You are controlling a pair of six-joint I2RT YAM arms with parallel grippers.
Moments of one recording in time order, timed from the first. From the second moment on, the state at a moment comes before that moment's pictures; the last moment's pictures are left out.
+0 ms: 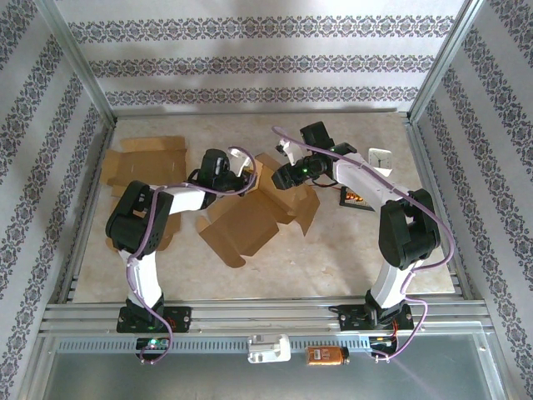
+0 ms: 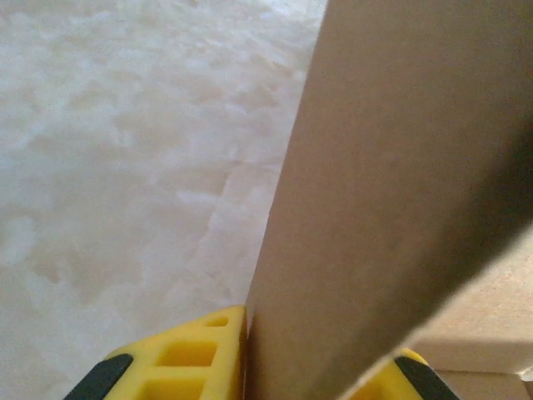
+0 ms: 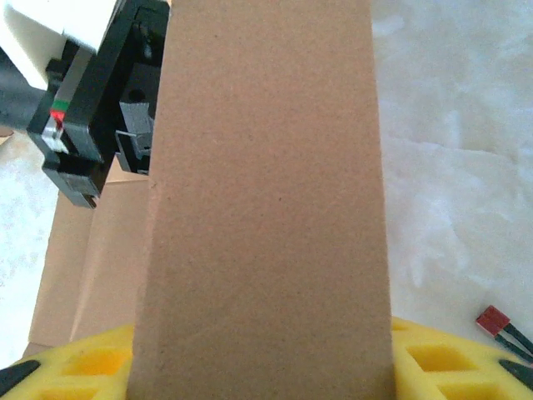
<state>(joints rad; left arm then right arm) -0.37 1.92 1.02 0.38 0.42 0.00 0.41 1.78 1.41 -0.62 -0.50 -0.11</state>
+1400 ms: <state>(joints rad) -0.34 1.76 1.60 -0.48 0.33 -0.51 0.37 1.45 1.42 -0.60 -0.26 0.34</state>
